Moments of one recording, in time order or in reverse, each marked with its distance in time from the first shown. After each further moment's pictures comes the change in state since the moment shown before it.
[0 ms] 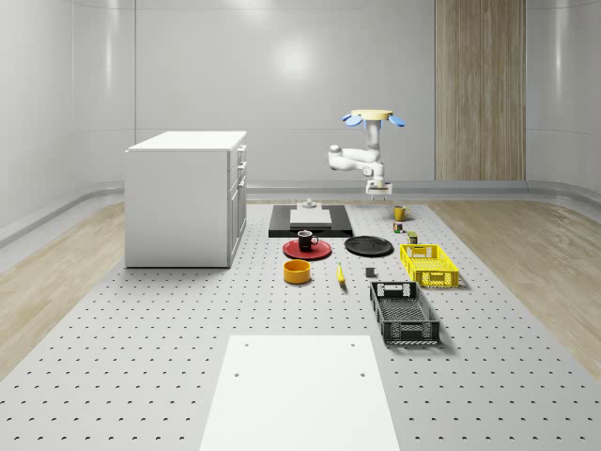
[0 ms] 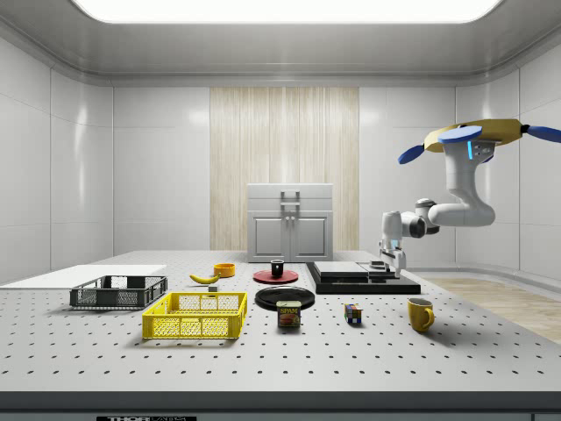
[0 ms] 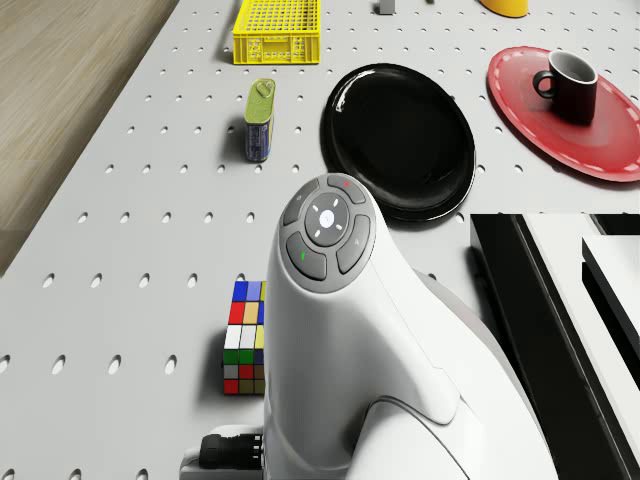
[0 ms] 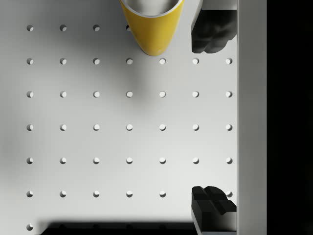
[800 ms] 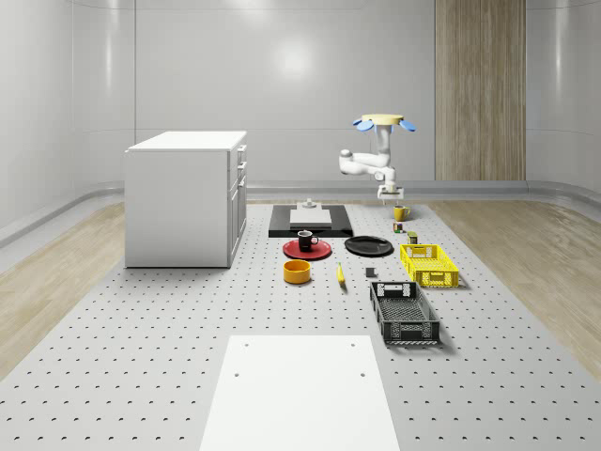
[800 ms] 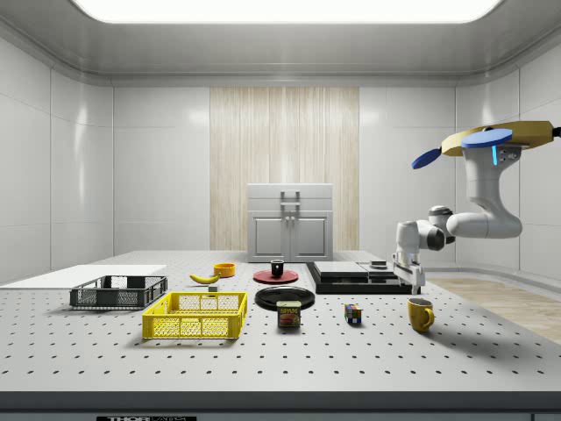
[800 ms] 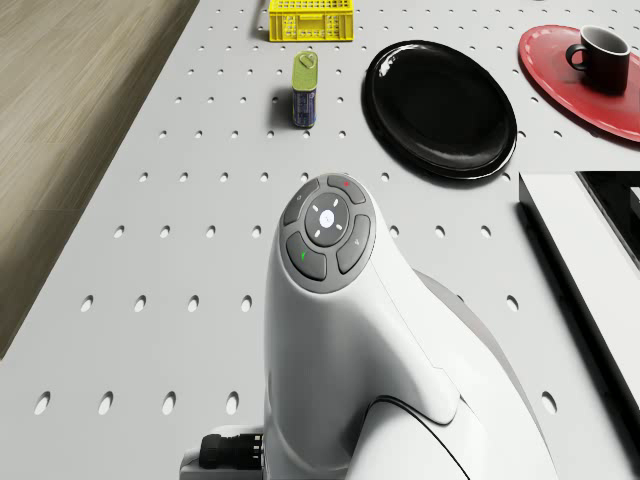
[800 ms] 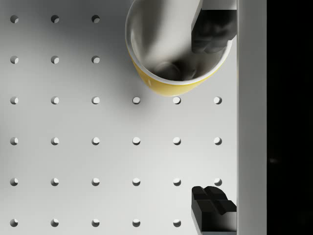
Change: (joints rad) arm 0.000 0.000 0.000 0.000 0.000 0.000 0.000
